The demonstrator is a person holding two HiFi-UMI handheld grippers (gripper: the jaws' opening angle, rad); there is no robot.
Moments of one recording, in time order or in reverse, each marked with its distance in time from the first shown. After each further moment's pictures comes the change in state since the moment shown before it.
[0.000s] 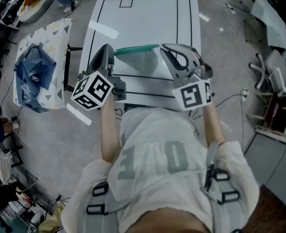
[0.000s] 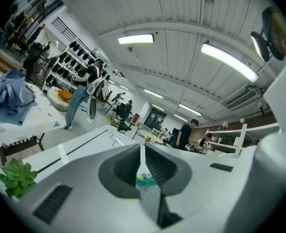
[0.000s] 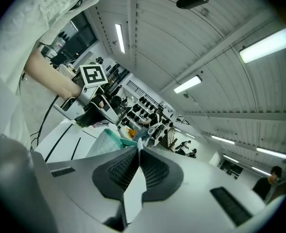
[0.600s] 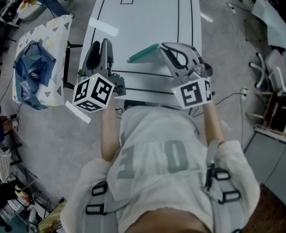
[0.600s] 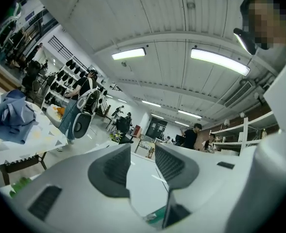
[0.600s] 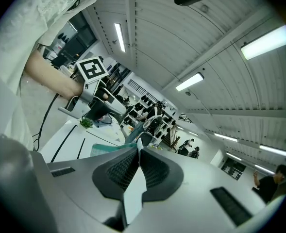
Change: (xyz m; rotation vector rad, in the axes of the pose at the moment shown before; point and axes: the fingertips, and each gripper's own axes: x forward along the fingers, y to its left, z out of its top) left arm -0.020 -0.007 0.028 0.116 -0.147 0.026; right arm -0.001 0.011 0.002 0.015 0.018 0.032
